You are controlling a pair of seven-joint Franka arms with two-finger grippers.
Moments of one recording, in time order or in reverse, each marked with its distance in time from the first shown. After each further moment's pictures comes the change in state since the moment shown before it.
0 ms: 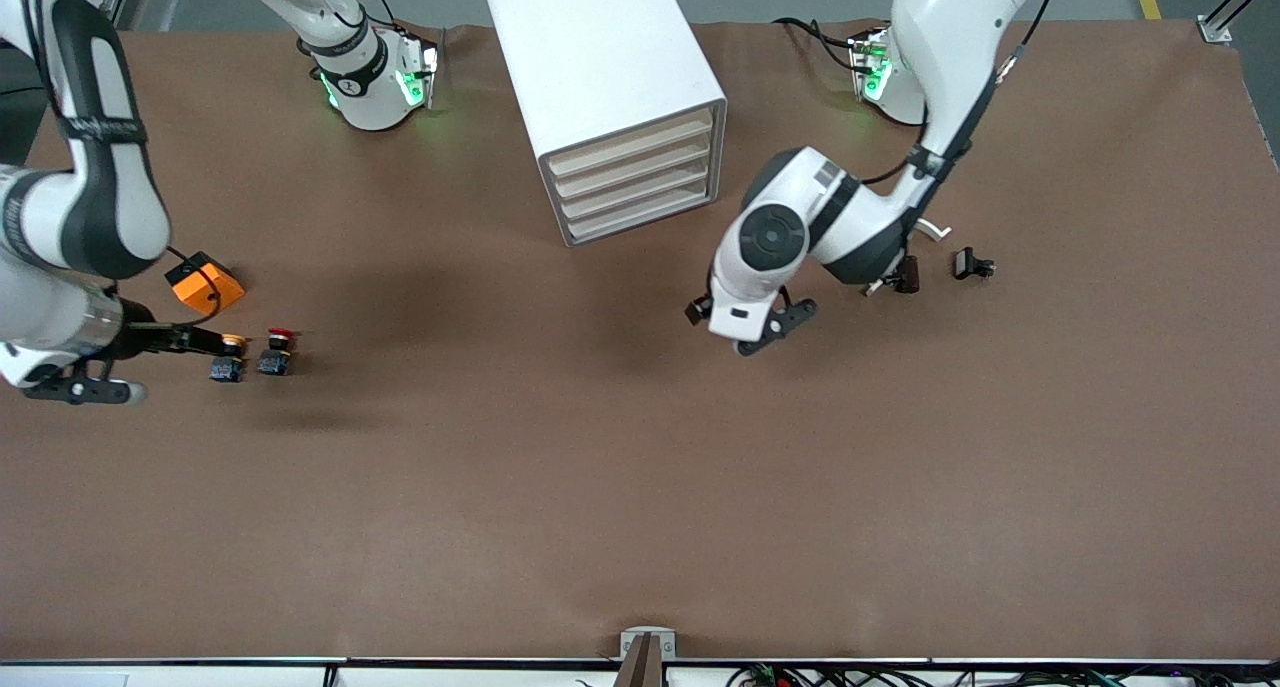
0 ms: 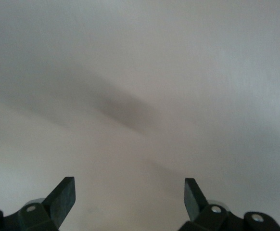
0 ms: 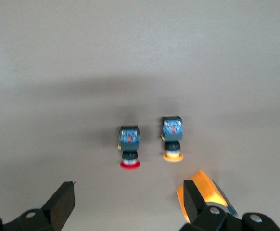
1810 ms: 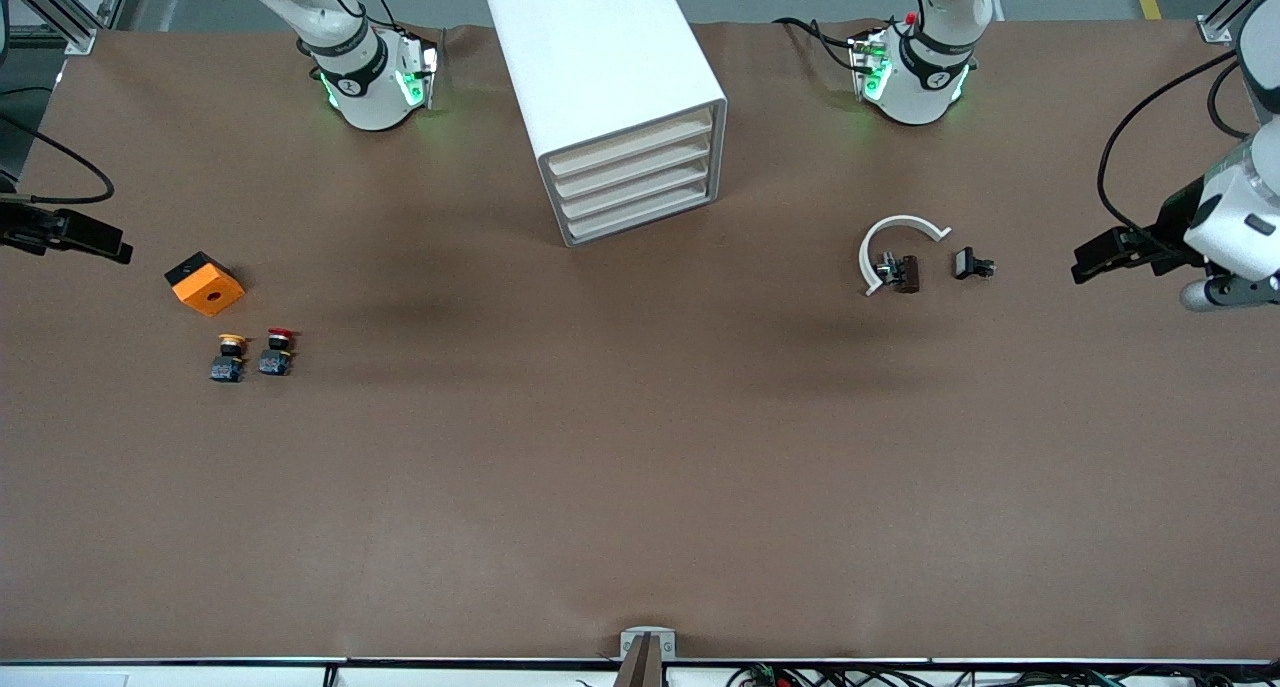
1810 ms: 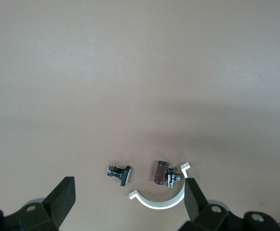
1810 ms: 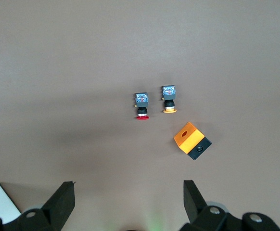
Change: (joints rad) left arm 0.650 -0.550 -0.005 -0.015 -0.040 -0.367 1.082; right arm 0.053 -0.176 0.010 0.247 0.000 -0.406 0.081
